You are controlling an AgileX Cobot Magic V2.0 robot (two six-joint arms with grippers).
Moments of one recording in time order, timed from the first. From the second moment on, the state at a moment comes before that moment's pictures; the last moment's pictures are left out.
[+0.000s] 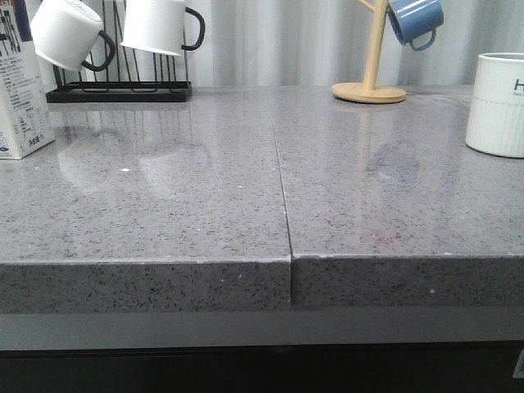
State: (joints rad) left arm -0.10 0.00 -0.01 0.15 0.09 -0.15; right arm 0.02 -0.01 0.03 -0.02 0.03 -0.02
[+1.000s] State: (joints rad) left arm -0.10 0.00 -0.01 0.15 0.09 -0.15; right arm 0.02 0.59 -0.48 0.08 0.36 -0.02
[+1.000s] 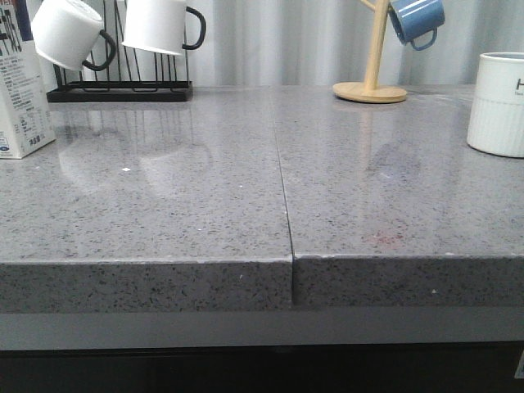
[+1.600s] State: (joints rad) left arm -0.10 0.00 -0.01 0.15 0.09 -0.15; right arm 0.00 0.70 -0.48 0.08 0.20 -0.02
